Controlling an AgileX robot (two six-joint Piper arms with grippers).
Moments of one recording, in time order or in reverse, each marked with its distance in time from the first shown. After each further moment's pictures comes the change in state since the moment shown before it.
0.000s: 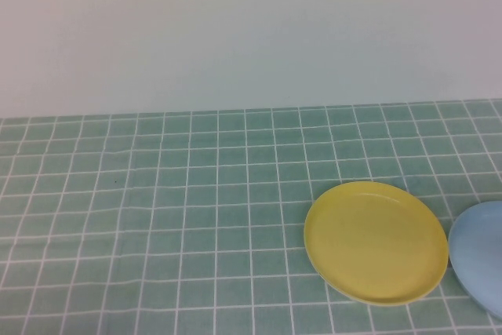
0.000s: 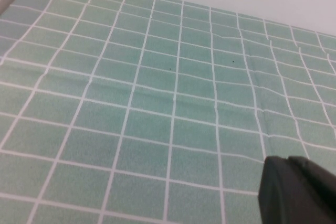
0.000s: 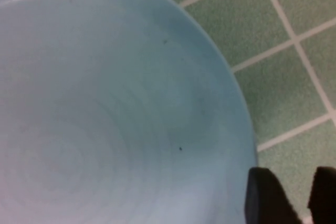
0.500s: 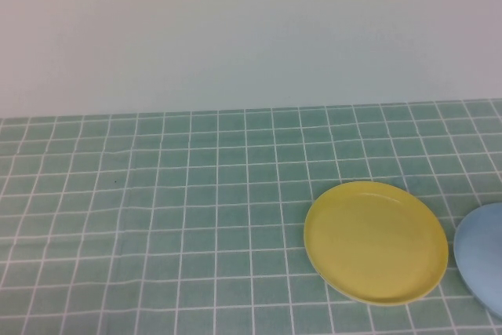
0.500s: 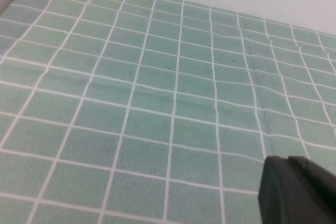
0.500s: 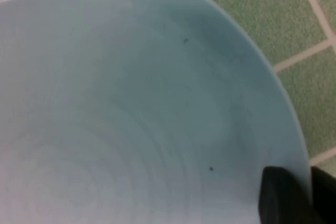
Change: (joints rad) right arm 0.000 0.126 -0.003 0.034 -0.096 -0.007; left arm 0.000 0.000 0.000 0.000 0.000 0.000
